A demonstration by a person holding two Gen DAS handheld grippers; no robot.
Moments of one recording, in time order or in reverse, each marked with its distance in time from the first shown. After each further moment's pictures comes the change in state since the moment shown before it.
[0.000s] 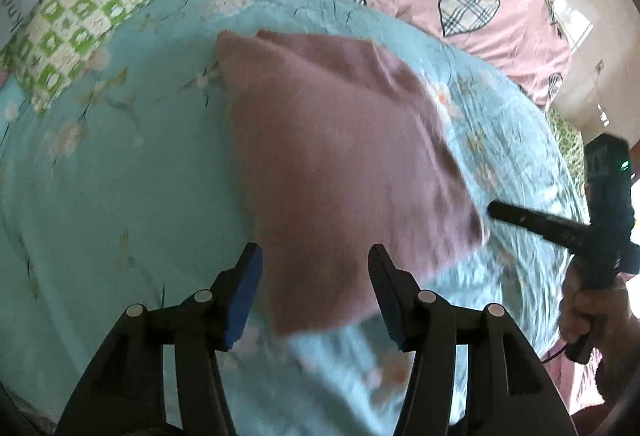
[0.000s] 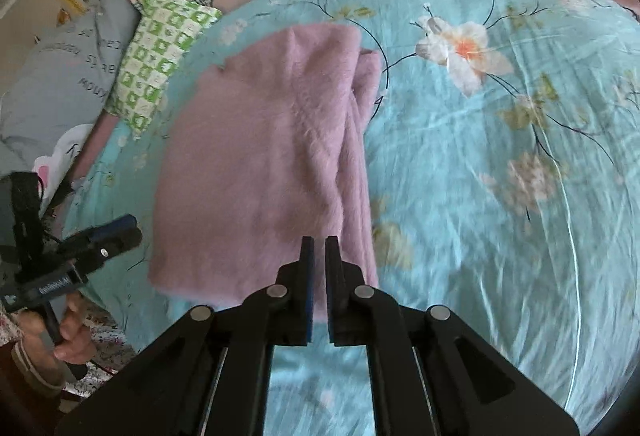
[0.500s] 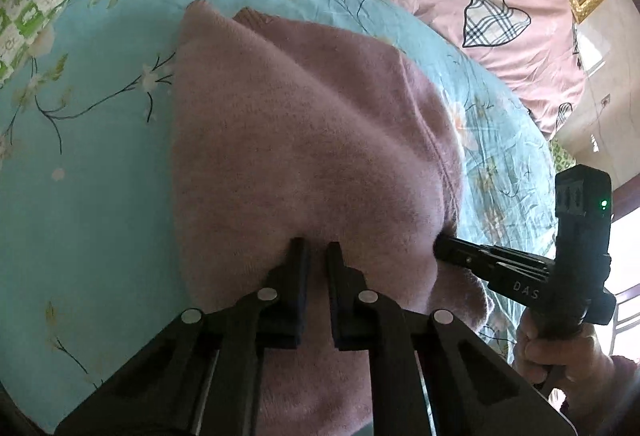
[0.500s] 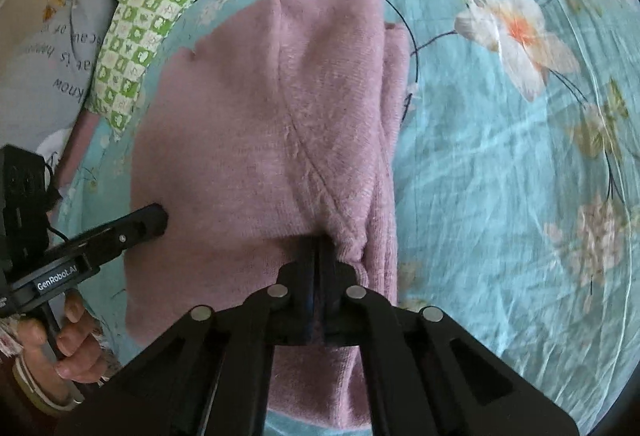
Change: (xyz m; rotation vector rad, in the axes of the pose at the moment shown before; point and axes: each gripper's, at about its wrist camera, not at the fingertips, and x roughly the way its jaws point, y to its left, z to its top) left arm 0.083 0.004 0.070 -0.097 0.053 -0.090; right arm 0.078 -0.009 0.042 0.016 0.106 0.018
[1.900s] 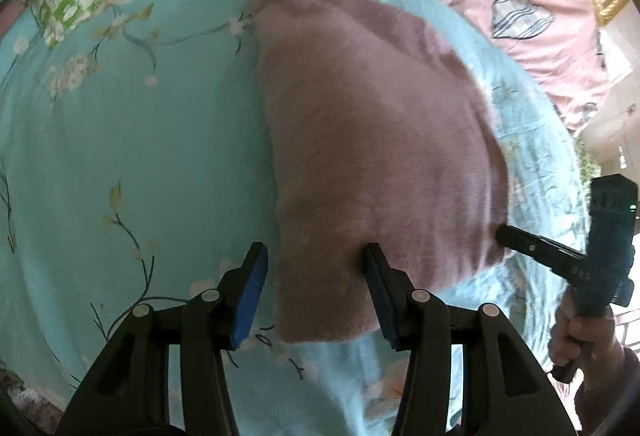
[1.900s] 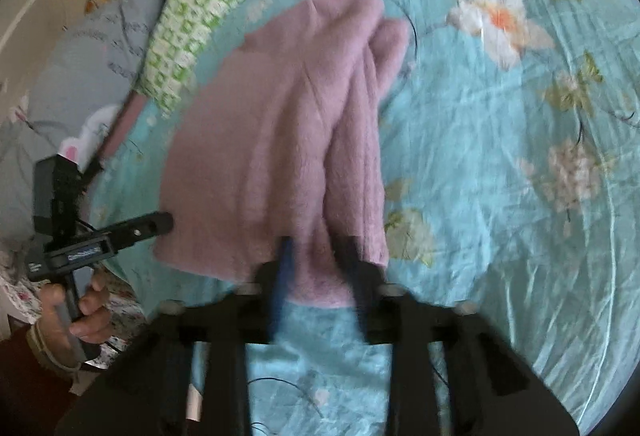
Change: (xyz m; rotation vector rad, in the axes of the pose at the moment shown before) left arm -0.050 0.017 -0.068 -0.091 0.041 0.129; right arm -0.040 -0.017 -0.037 -0.049 0.008 0.133
